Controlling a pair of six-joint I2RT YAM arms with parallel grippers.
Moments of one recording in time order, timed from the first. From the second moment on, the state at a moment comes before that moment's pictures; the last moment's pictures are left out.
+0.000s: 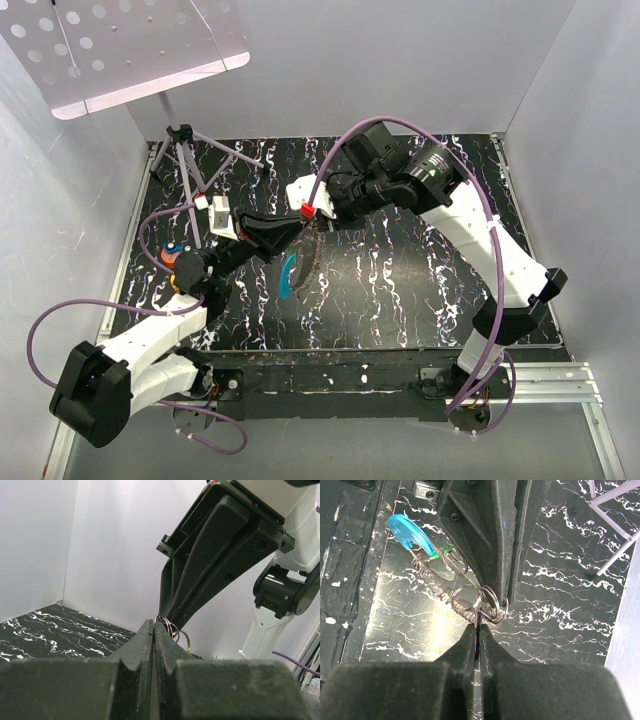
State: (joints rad) left arm -0.53 1.02 0.49 1.20 0.53 -0.63; right arm 0.90 1.69 2.20 -1.35 -0.49 -0.91
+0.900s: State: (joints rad) left arm -0.52 1.06 0.45 1.34 0.72 -0.53; right arm 0.74 1.68 2.28 -1.40 -0.82 -0.73
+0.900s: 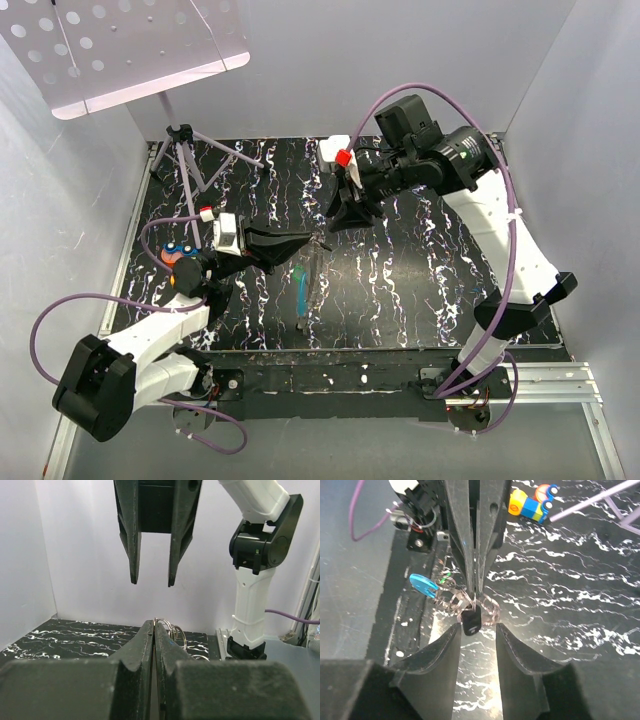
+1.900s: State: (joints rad) left arm -0.51 1.07 0.46 1.36 0.70 -0.60; right arm 0.73 1.75 2.26 -1.36 -0.98 -0.62
